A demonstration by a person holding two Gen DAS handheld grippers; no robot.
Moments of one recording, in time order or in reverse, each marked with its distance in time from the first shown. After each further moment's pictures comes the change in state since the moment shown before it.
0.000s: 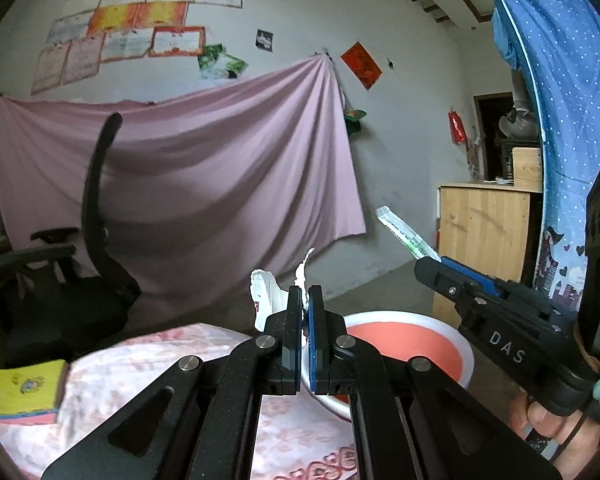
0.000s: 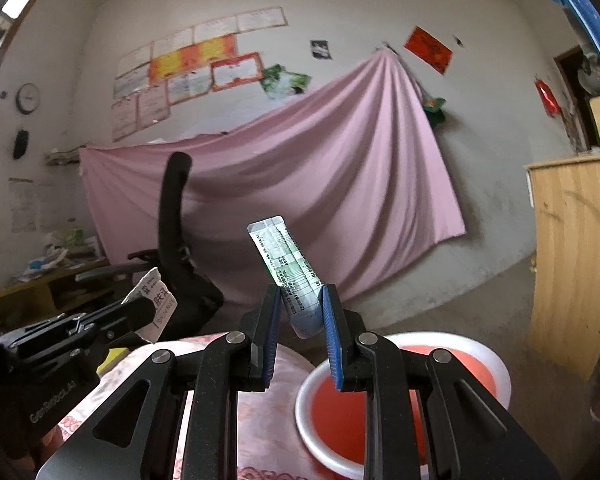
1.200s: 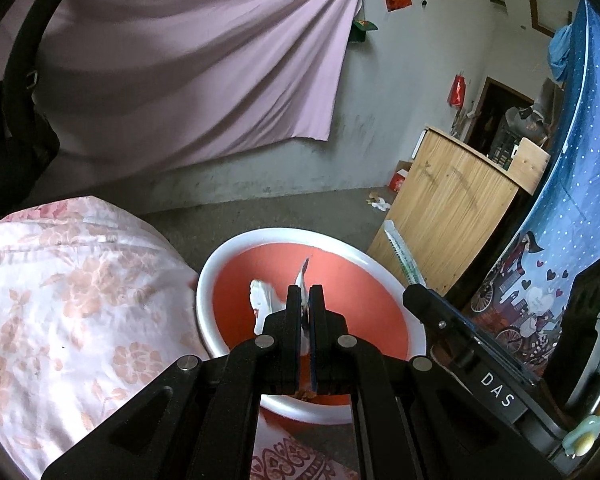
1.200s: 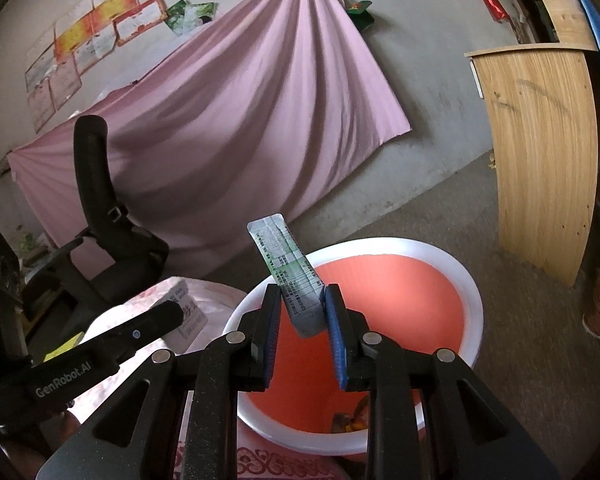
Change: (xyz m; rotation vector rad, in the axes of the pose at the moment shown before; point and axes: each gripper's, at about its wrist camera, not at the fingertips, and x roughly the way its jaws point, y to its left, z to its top) left arm 0.124 -0.002 0.003 -0.308 0.394 -0.214; right arm 0.043 -0.080 -0.024 0.207 0.297 -0.153
